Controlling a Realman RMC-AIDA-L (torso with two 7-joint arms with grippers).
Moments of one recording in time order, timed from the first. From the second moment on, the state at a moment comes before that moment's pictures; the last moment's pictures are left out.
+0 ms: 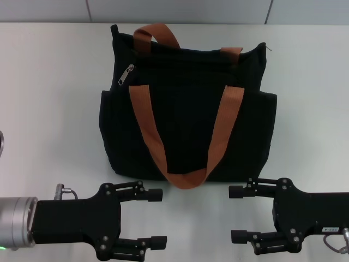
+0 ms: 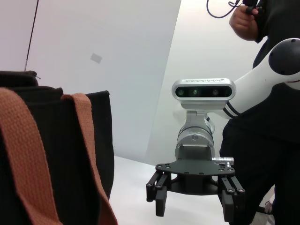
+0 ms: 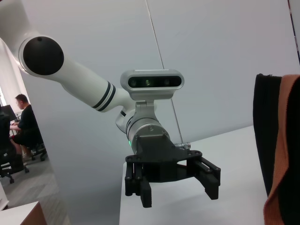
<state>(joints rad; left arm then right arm) -0.38 -2.02 0.99 0.34 1.79 1.82 -0.92 0.46 2.08 -0.63 -0.37 -2.16 -1.84 0.94</state>
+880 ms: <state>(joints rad) -0.40 -2.07 0.59 0.23 1.61 2.00 -0.82 0.45 2.08 -0.62 -0.37 -2.16 -1.84 0.94</state>
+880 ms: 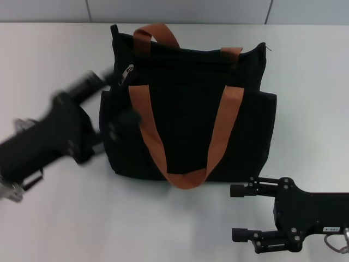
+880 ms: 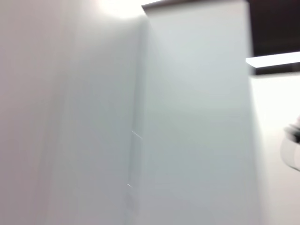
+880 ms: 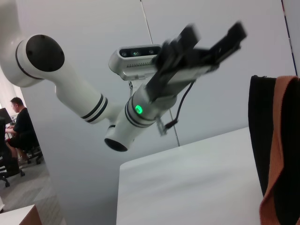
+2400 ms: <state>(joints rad) -0.47 -2.05 0.55 0.37 1.63 1.50 -0.54 0.45 2.07 -0.62 -0.38 -2.15 -1.87 0.96</state>
